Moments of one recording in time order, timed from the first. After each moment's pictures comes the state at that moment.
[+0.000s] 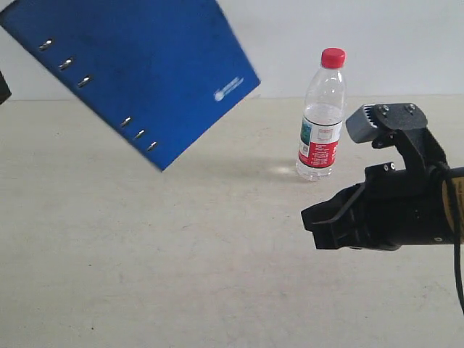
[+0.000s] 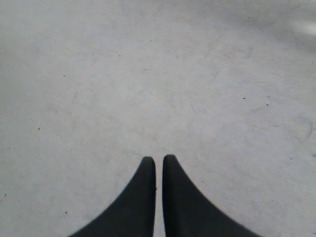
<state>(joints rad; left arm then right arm) -0.02 0.58 -0.42 -1.73 0.56 1.75 0.38 1.26 -0.53 -1.74 -0.46 1.81</state>
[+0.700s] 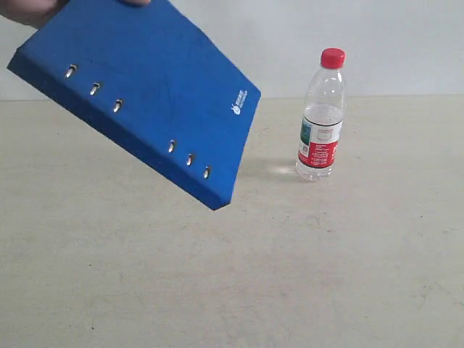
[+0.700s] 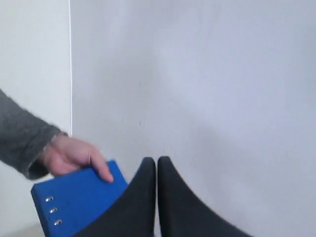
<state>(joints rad) -0.02 0.15 -0.39 -1.64 -0.14 1.47 0.38 0.13 -0.49 -1.74 -0.24 1.82</state>
